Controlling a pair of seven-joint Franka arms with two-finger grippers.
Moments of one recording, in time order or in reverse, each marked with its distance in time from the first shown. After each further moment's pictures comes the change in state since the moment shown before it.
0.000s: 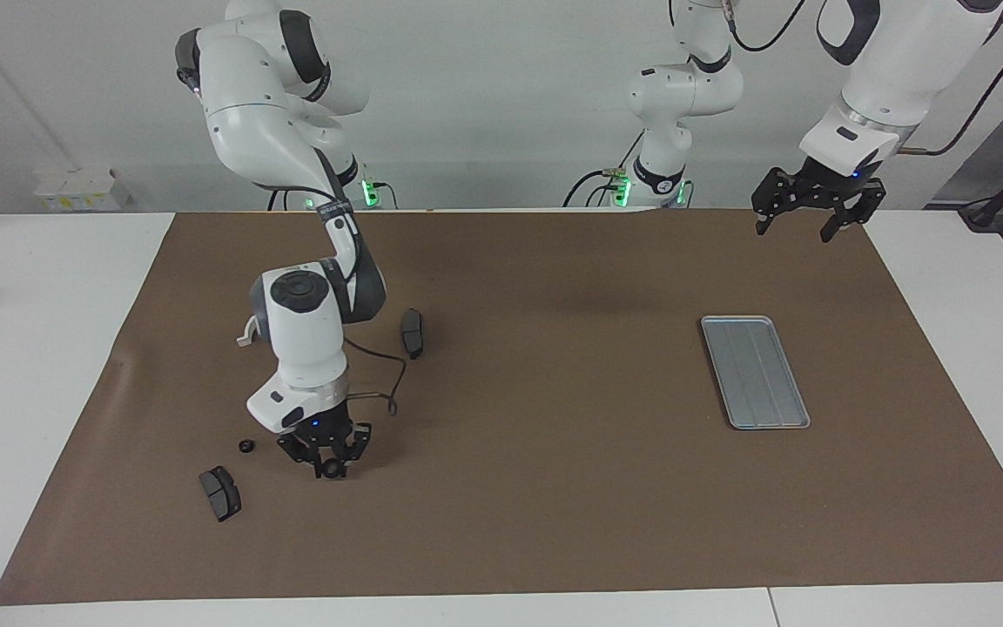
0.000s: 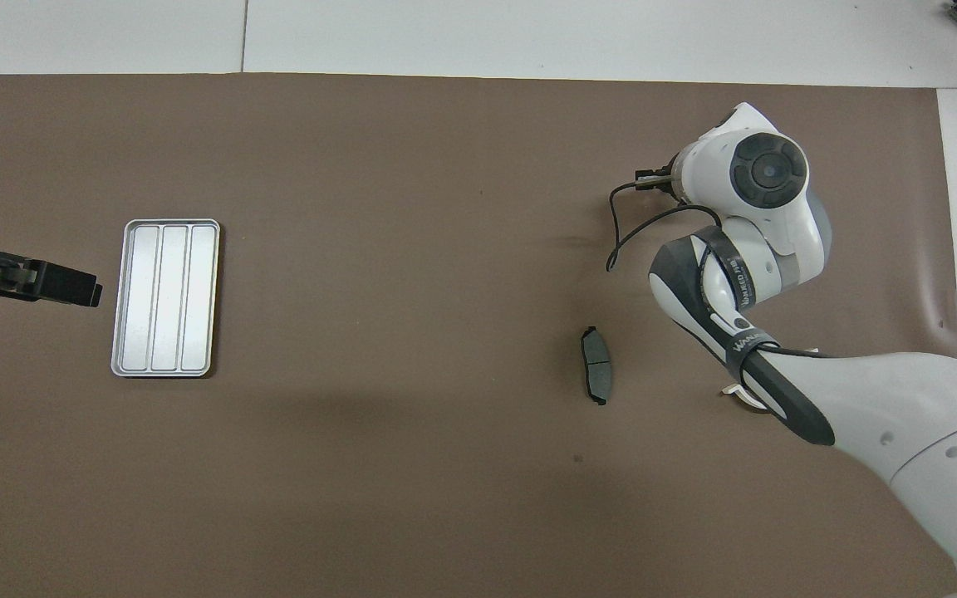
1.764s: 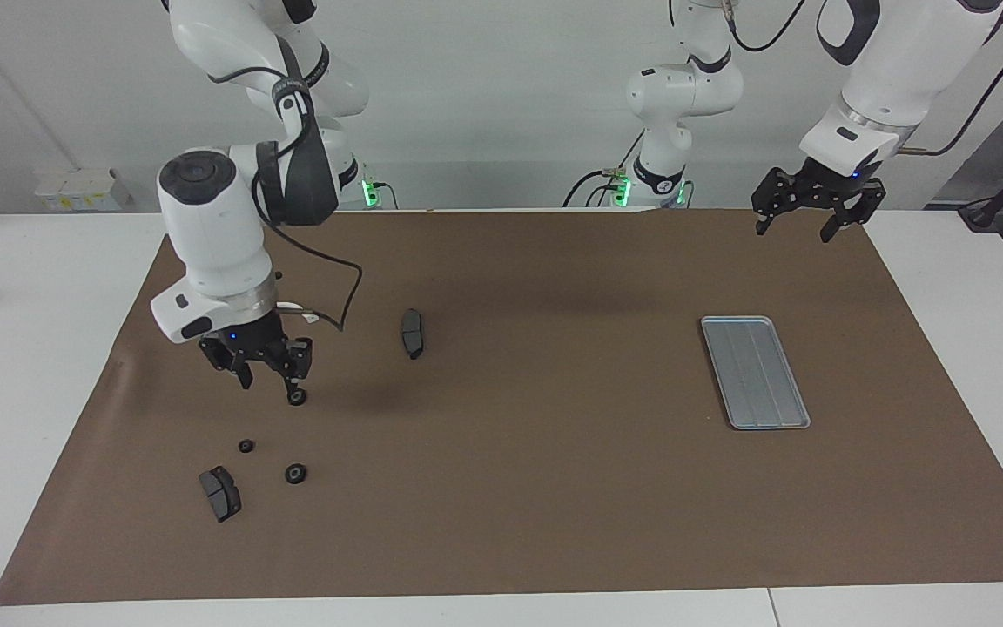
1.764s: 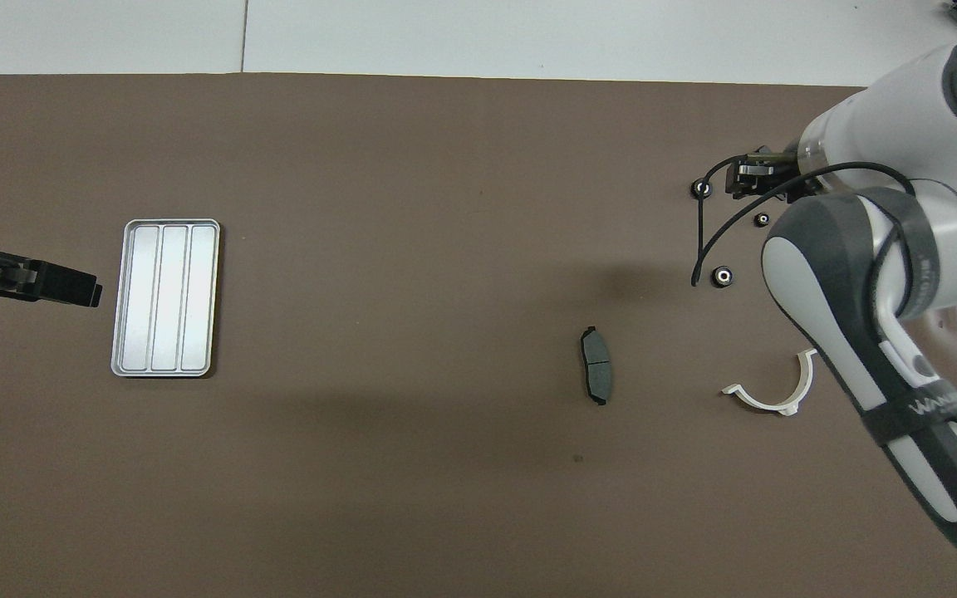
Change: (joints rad) left arm 0.000 0.000 0.000 0.000 0.000 0.000 0.000; right arm -0.051 -0.354 0.022 0.022 0.259 -0.551 -0.082
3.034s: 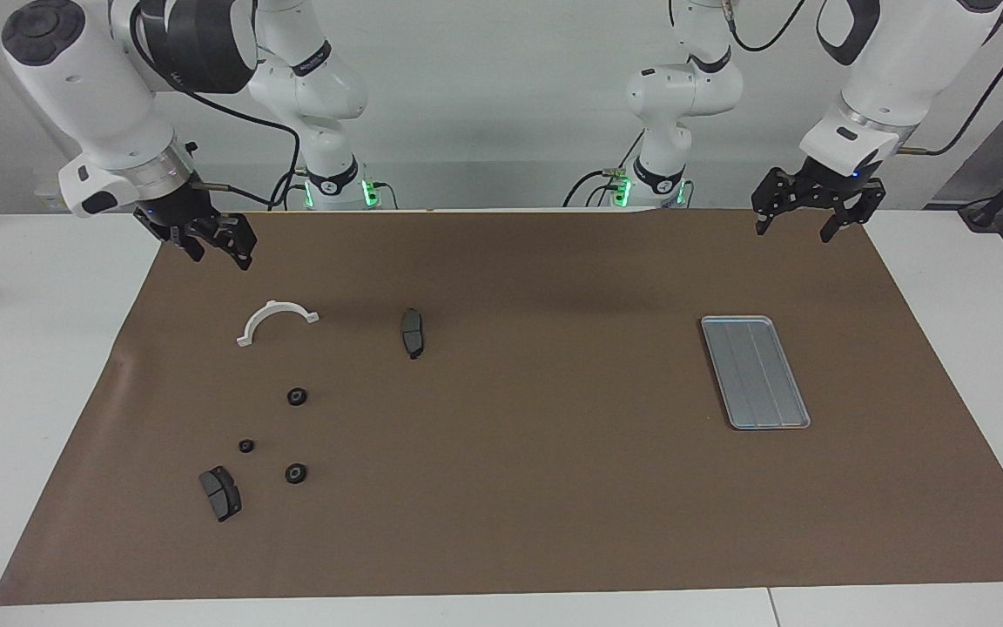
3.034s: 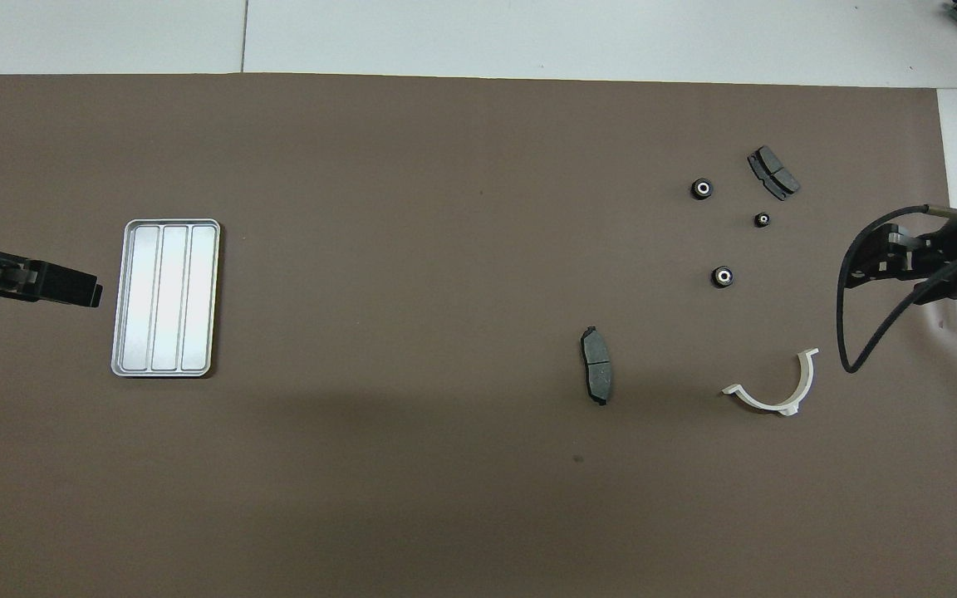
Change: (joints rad) left arm 0.000 0.000 0.000 0.000 0.000 0.000 0.000; right arm -0.147 -0.218 -0.004 -0.023 0.161 -0.395 -0.049
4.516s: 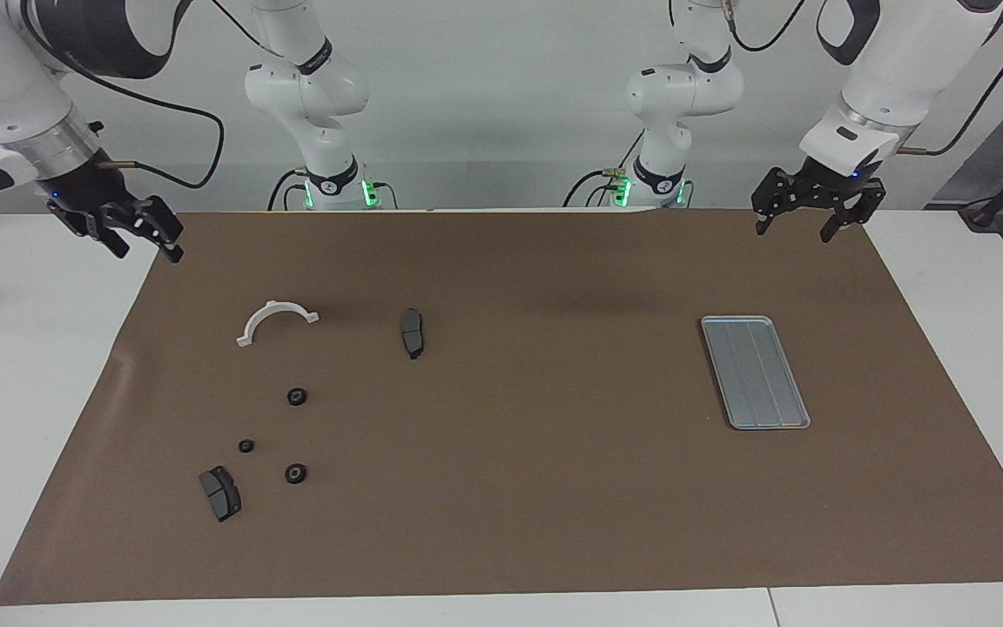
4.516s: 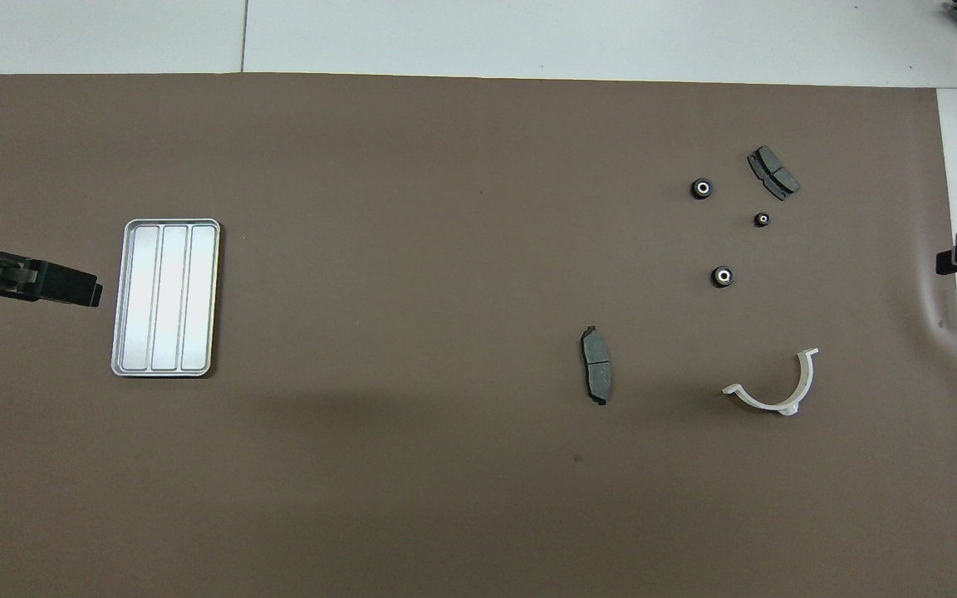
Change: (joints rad) left arm 0.000 0.000 0.000 0.000 0.000 0.000 0.000; right arm 0.252 -0.011 -0.415 0.030 0.065 0.028 -0.244
